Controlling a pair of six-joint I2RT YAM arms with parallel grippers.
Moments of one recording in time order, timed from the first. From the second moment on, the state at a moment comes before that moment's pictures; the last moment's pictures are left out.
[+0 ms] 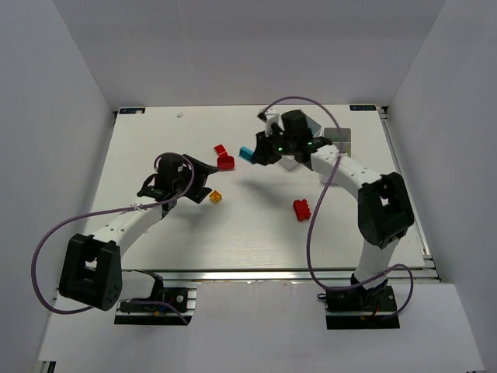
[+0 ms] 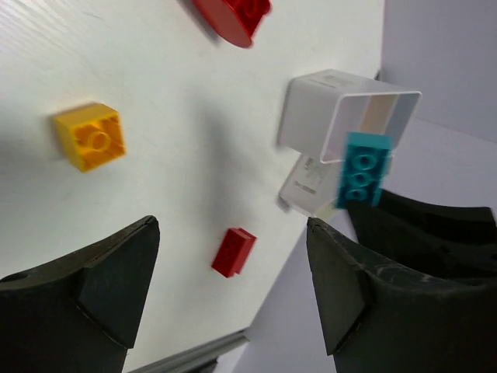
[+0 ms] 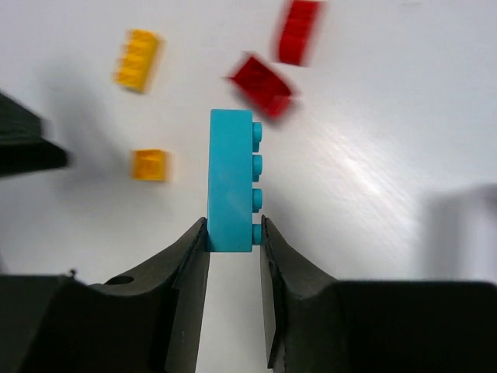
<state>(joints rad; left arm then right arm) -0.30 1.30 0.75 -0.06 0.15 -1.37 0.57 1.84 1.43 -0.18 -0.48 0.11</state>
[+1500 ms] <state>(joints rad) -0.15 1.23 0.75 -0.28 0.07 -1.07 0.22 1.92 1.60 -0.30 -0.20 -0.59</state>
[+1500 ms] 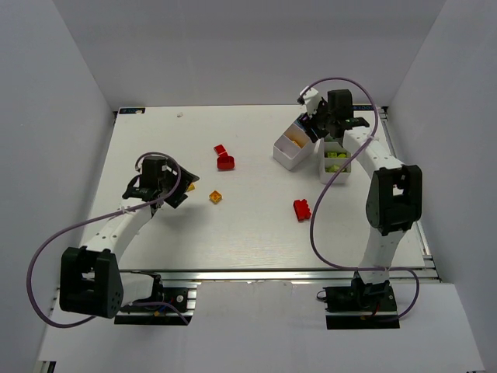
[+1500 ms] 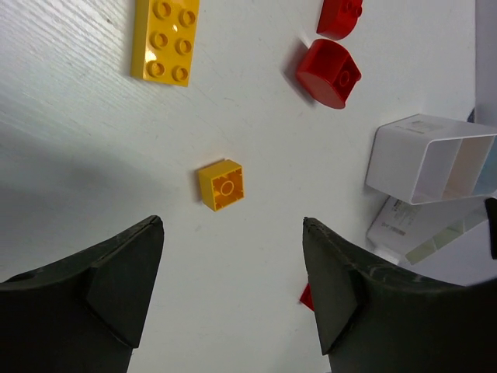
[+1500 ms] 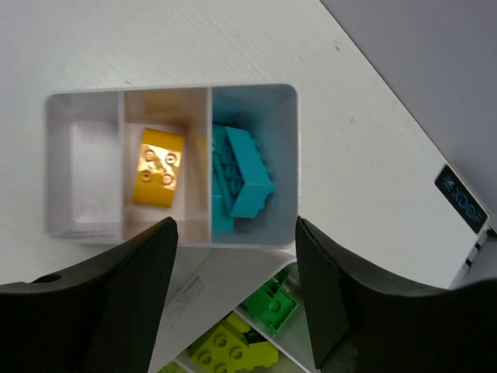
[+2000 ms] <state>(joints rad) -0.15 1.61 1.11 -0.45 -0.16 -0.66 0.21 1.57 1.32 -0.46 -0.86 -0.81</state>
